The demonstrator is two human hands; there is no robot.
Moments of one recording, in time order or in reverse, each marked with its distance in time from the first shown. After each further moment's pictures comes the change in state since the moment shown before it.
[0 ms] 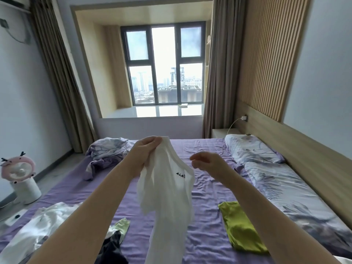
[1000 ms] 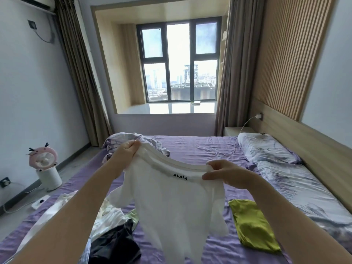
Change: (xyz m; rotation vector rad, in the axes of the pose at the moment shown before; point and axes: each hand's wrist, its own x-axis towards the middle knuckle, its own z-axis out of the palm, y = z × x) left_hand -0.031 -0.013 -0.076 0.406 0.188 0.088; right_hand -0.027 -0.001 -0.004 0.274 -0.485 0.194
